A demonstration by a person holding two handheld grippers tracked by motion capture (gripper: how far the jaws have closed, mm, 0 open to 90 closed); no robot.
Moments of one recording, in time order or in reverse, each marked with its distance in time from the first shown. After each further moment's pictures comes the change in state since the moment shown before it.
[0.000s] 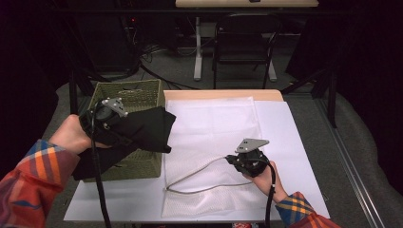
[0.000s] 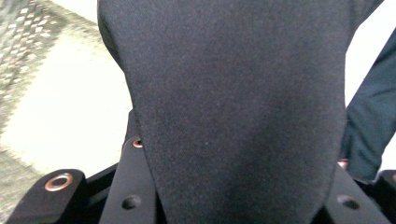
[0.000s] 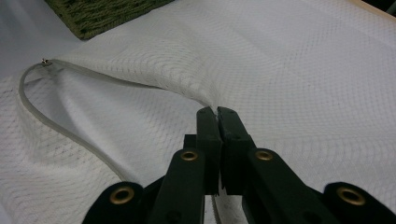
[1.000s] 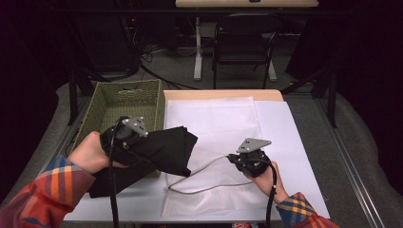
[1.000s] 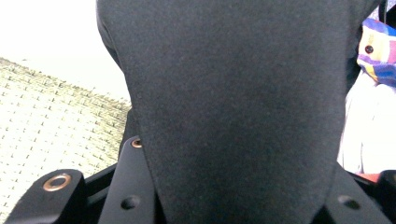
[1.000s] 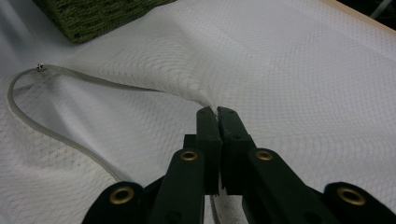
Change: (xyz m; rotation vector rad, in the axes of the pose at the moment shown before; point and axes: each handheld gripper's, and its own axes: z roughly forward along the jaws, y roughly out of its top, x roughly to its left) left arm -0.051 0.015 0.023 -0.002 -0.117 0.069; right arm 0.001 0.001 -0.006 -0.009 -0.034 0.003
